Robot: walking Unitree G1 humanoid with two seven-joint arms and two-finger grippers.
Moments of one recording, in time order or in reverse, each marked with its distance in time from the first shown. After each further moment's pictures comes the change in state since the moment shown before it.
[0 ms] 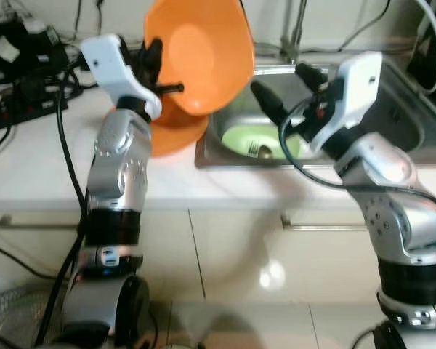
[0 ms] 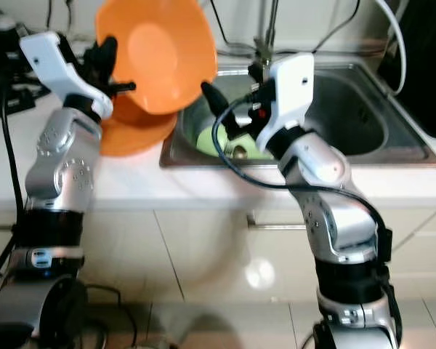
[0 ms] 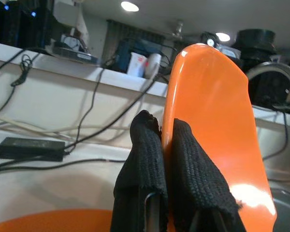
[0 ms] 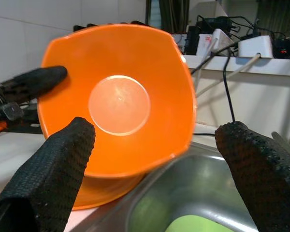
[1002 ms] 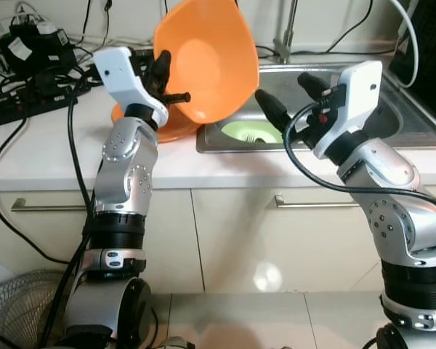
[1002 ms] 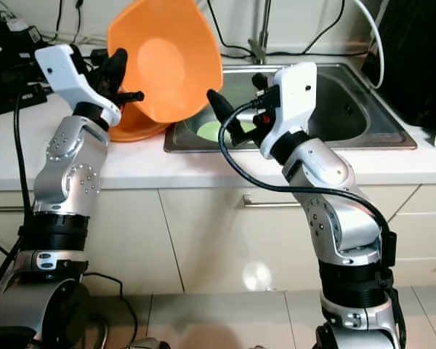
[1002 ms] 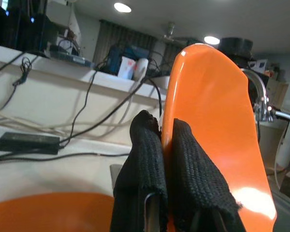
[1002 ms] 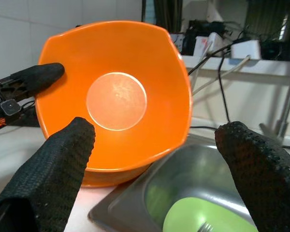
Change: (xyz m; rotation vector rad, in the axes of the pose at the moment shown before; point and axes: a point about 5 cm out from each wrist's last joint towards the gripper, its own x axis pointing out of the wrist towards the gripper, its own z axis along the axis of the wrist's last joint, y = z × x) left arm -0.003 0.007 -0.008 -0.007 0.022 0.028; right arm -0.004 -0.003 -0.008 0.026 0.041 -0.002
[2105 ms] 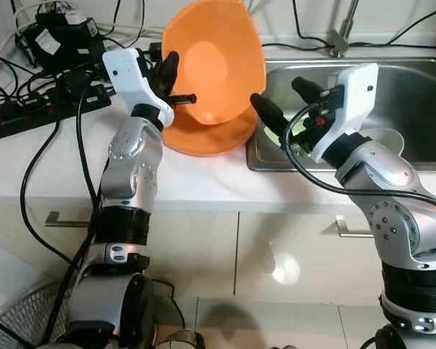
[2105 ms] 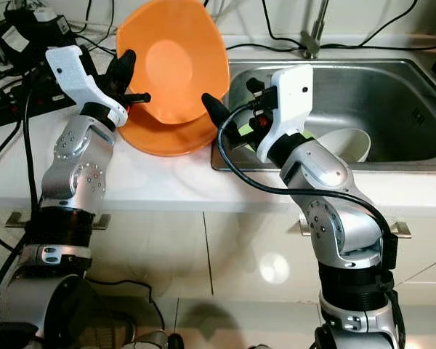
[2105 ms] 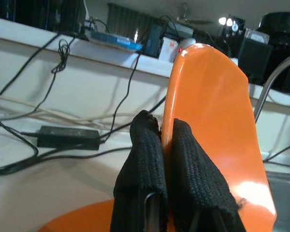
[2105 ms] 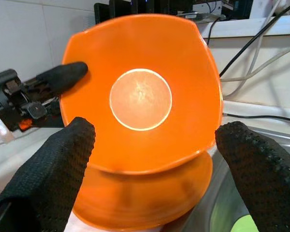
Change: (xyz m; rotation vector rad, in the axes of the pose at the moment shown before) left arm 0.005 -0.011 -0.006 -0.008 0.009 -0.060; right arm -0.001 0.005 -0.001 0.047 0.026 0.026
